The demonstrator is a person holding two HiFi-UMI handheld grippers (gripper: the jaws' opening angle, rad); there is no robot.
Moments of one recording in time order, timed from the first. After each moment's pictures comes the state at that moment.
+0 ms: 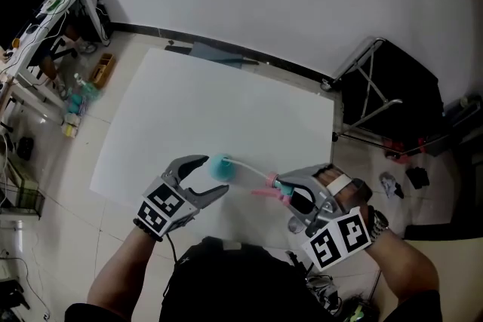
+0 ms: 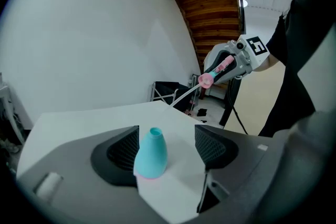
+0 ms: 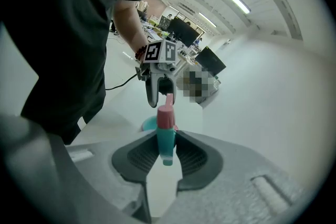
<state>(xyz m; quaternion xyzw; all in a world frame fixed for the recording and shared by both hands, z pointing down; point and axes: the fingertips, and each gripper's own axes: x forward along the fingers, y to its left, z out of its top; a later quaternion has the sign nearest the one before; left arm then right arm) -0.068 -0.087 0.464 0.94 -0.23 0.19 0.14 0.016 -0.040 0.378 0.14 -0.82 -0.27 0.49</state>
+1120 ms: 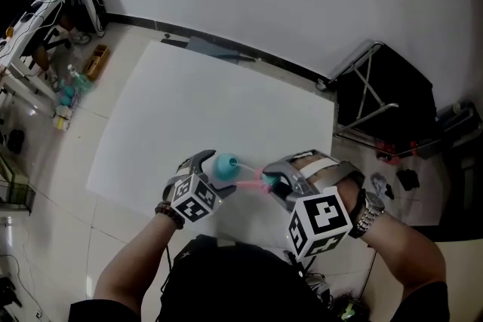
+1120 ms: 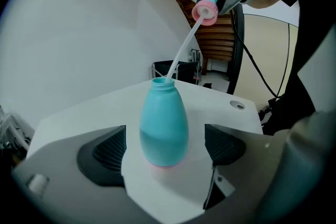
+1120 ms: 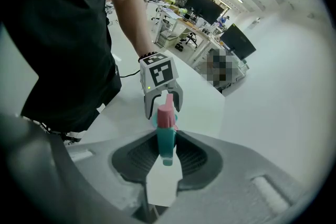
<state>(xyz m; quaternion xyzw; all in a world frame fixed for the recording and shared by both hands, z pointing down) -0.045 -0.101 0.569 0.92 -0.22 0.32 0.07 -0.017 -0.061 0.409 0.03 -0.75 -0.24 0.61</state>
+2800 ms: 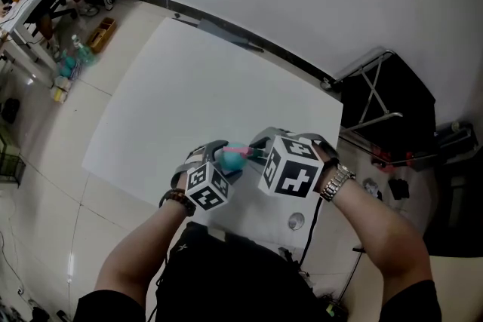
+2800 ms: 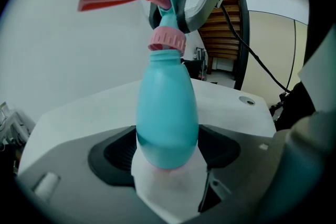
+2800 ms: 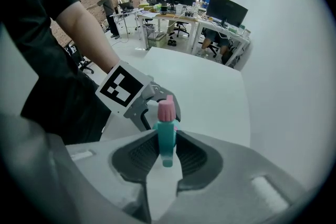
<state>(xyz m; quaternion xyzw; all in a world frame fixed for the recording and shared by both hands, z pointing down) -0.035 -0.113 0.593 0.91 -0.25 0.32 0.07 -0.057 -0.107 0.479 0.02 -0.78 -0.02 0.62</state>
